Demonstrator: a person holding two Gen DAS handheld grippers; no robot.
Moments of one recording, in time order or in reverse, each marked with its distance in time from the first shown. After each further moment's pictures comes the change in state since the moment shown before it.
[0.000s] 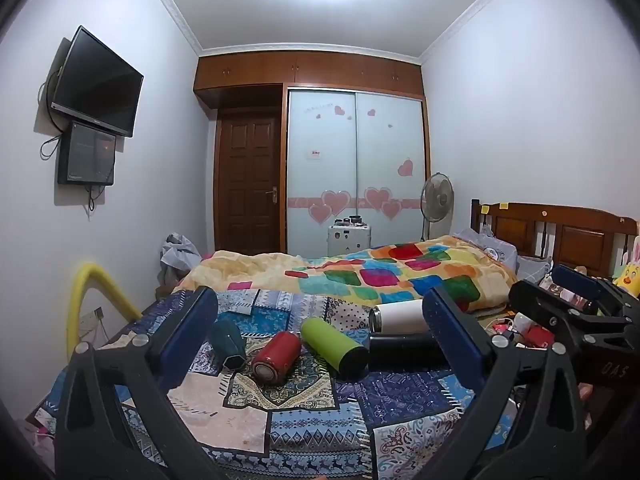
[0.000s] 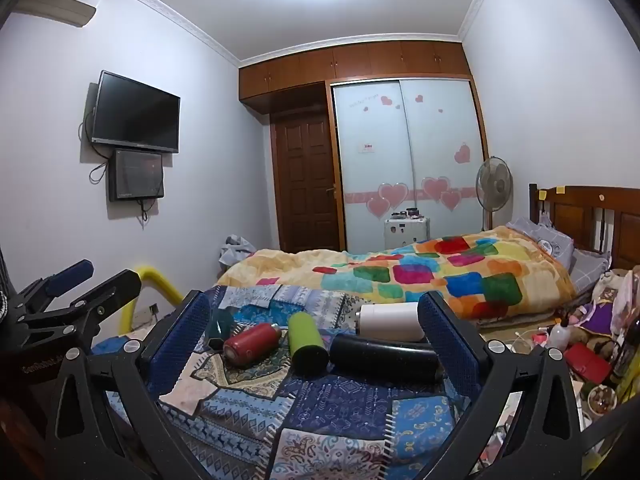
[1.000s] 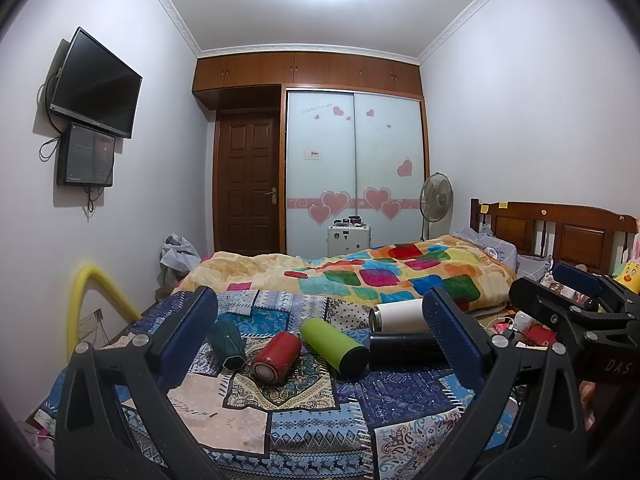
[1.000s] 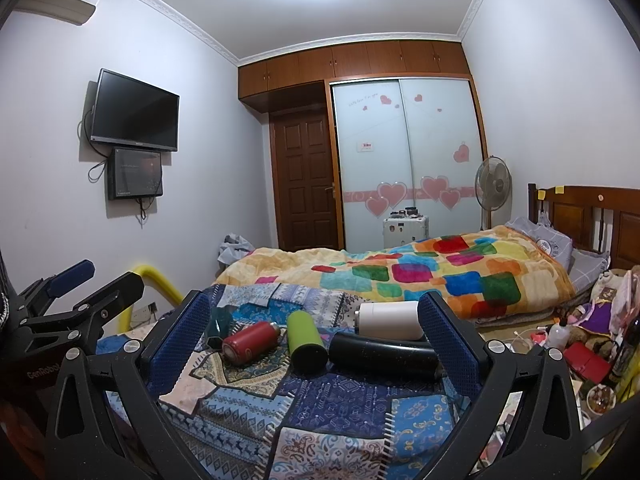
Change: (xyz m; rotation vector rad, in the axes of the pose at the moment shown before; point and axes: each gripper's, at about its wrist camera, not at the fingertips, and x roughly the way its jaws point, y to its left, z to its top) left arm 0.002 0.000 0.001 0.018 -0.001 0.001; right arm -0.001 0.001 -0.001 0.000 0.011 -0.002
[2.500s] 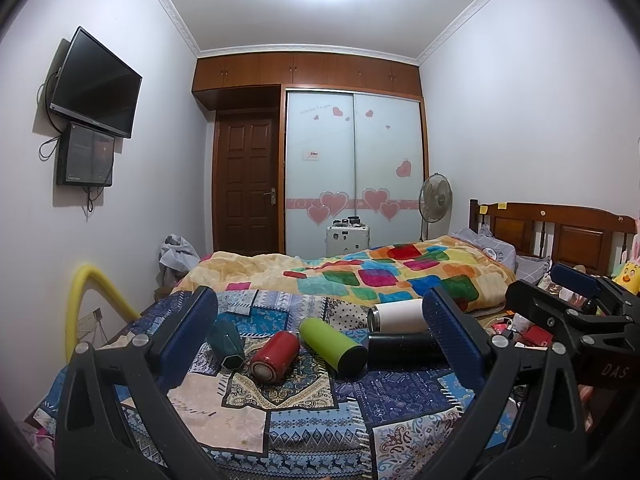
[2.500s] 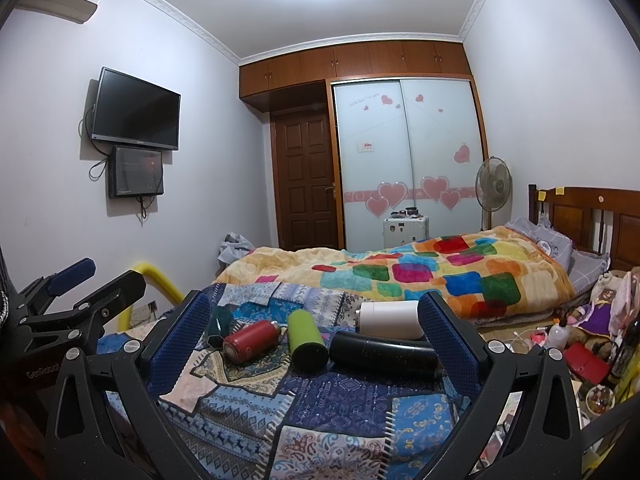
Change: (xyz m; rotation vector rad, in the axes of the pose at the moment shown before) left arm -0.004 -0.003 -0.001 0.002 -0.005 -0.004; right arm 0.000 0.000 0.000 -0.005 0.001 0.000
